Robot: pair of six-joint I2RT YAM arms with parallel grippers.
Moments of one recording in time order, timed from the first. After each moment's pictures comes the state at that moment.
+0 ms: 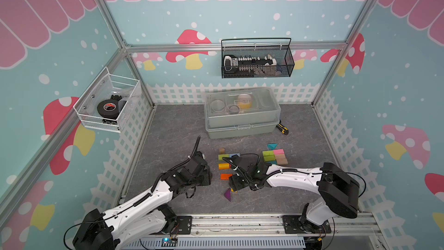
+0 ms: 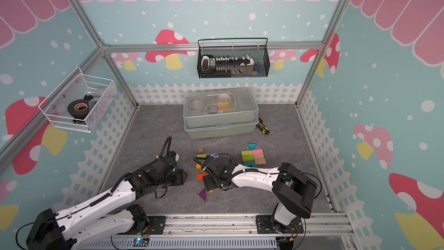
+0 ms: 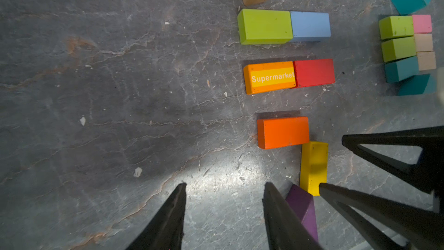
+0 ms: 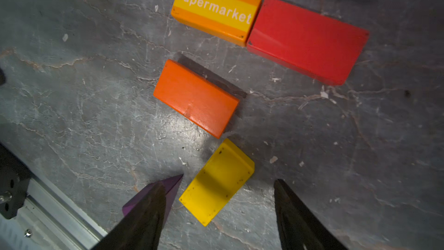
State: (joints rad) left arm -0.71 0.96 0.54 -0.56 -0.06 -0.69; right arm 1.06 1.59 0.90 -0.43 0.02 0.61
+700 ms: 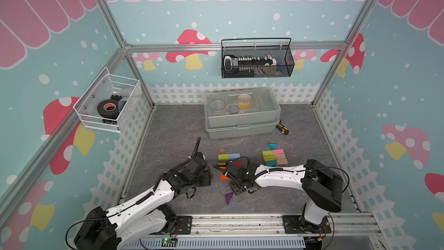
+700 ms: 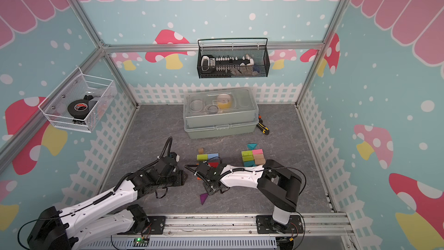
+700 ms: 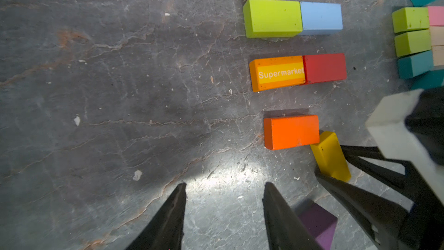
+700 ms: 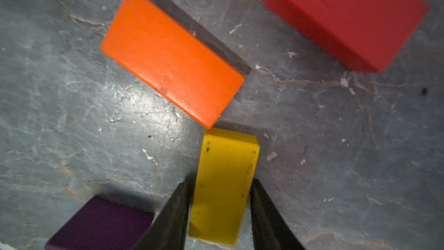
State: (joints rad) left arm -0.70 0.99 0.52 -0.52 -0.04 -0.68; right arm 1.12 1.72 0.99 -0.58 0.12 0.47
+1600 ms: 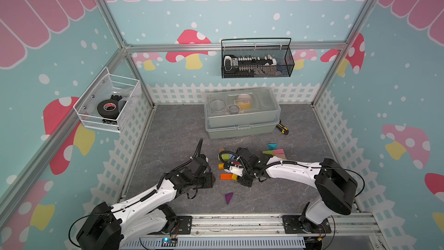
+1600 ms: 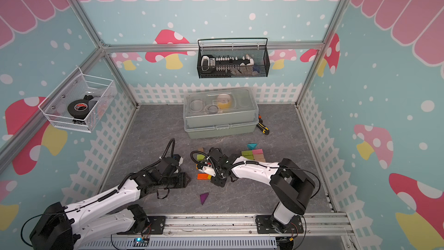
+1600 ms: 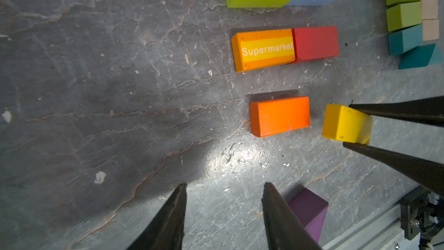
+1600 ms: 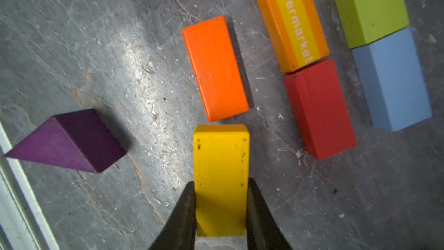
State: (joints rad) left arm -0.70 1.03 0.49 -0.47 0.07 -0.67; right arm 0.92 1.61 0.96 -0.55 -0.09 -0.34
